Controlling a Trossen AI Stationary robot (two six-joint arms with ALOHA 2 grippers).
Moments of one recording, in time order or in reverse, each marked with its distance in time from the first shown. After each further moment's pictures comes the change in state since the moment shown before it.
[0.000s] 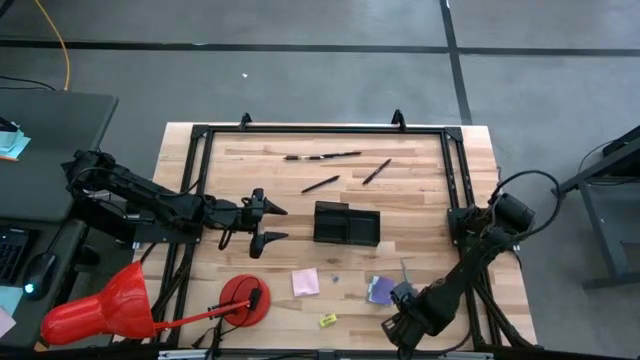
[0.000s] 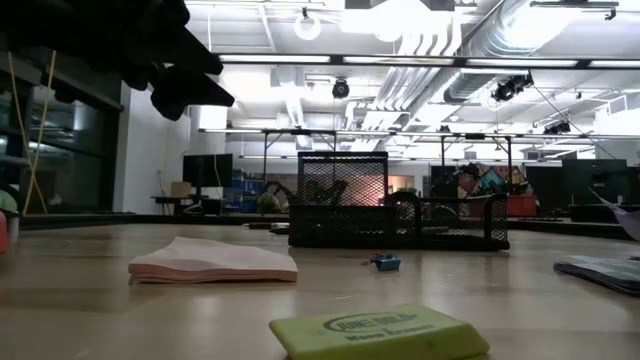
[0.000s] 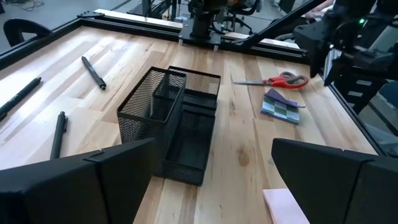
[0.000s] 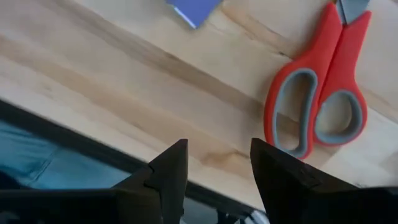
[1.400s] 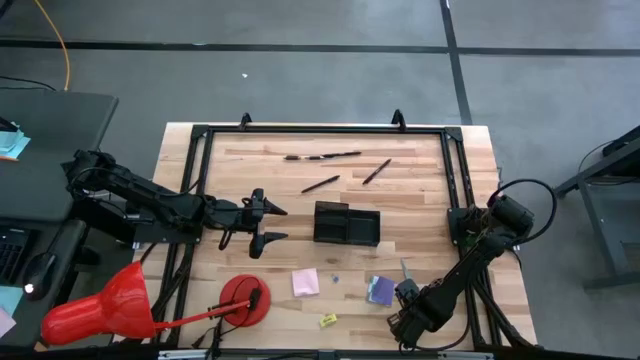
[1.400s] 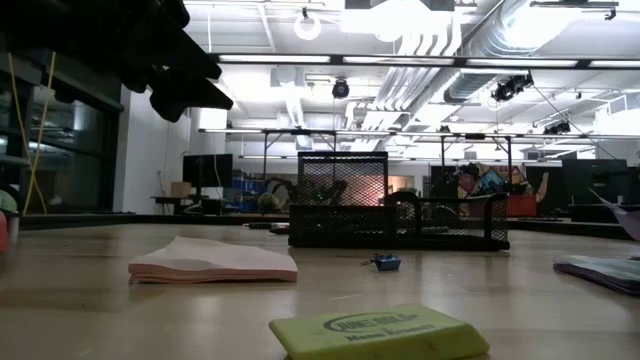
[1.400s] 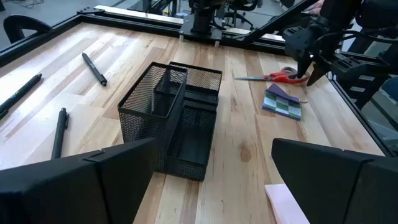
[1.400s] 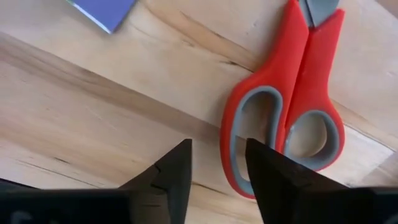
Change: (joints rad) left arm 0.000 0.000 0.000 -0.016 0.001 0.002; right arm 0.016 0.013 -0.127 0.063 -0.052 0.018
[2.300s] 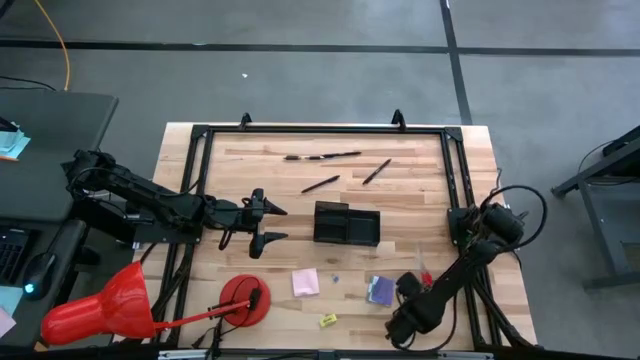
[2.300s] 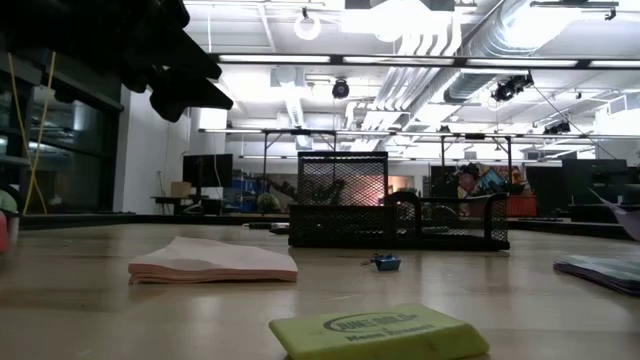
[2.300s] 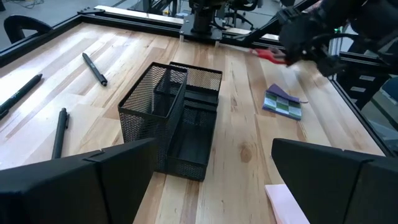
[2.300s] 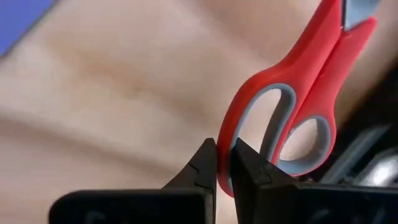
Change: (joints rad) left arm 0.000 0.000 0.000 0.000 -0.001 0.000; right arm -0.039 0.095 0.164 -0.431 -0.009 -0.211
